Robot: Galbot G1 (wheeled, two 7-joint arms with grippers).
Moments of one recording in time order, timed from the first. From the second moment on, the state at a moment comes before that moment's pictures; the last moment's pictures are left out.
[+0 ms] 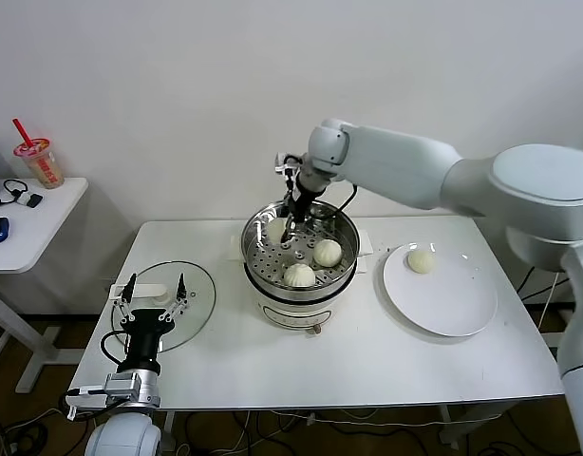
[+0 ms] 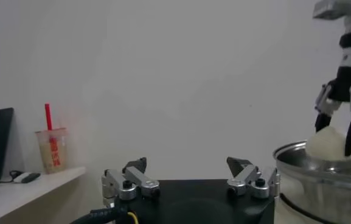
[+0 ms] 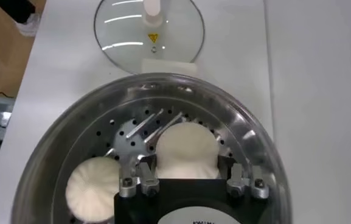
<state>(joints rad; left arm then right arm) 1.52 -1.44 -0.58 -2.01 0.02 -0.09 -0.09 0.66 1.30 -1.49 0.93 0.84 -0.37 -0.98</state>
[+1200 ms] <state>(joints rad) 1.54 -1.45 -0.53 -2.06 0.08 -0.07 -0.11 0.62 0.67 -1.48 1.15 0.60 -0.33 -1.00</state>
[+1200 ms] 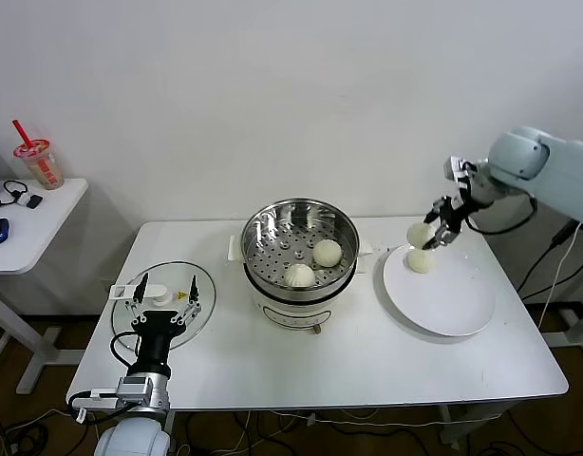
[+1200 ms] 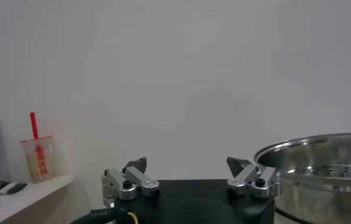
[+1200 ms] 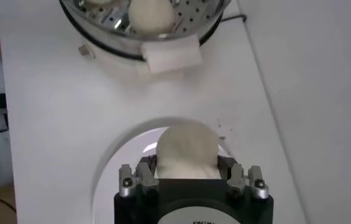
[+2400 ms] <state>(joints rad) 1.54 -1.45 -0.52 -2.04 0.10 -0.07 -0.12 0.19 0.78 -1.16 0.97 0.40 -0.32 -0.99</state>
